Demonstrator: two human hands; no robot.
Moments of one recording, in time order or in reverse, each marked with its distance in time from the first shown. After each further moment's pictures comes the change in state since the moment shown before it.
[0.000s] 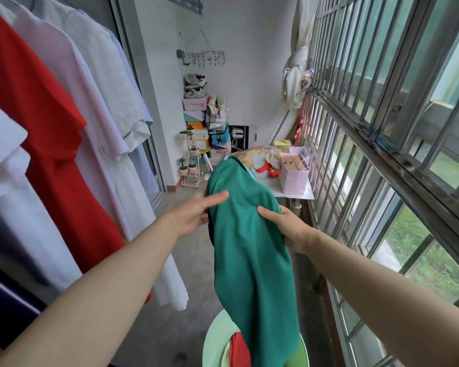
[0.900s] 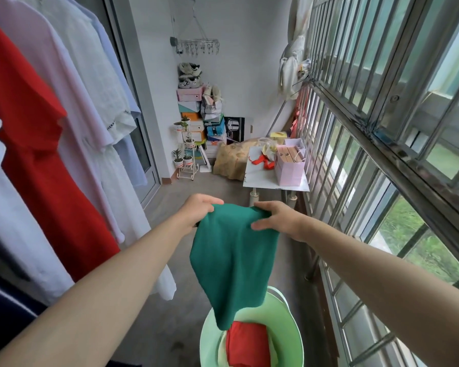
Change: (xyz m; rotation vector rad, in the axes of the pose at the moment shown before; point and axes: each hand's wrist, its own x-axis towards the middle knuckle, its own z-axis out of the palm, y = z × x) left_hand 0.025 -0.033 -0.002 0.327 0.201 -0.054; right_hand 0.004 -0.004 0.000 -0.788 0.026 0.038
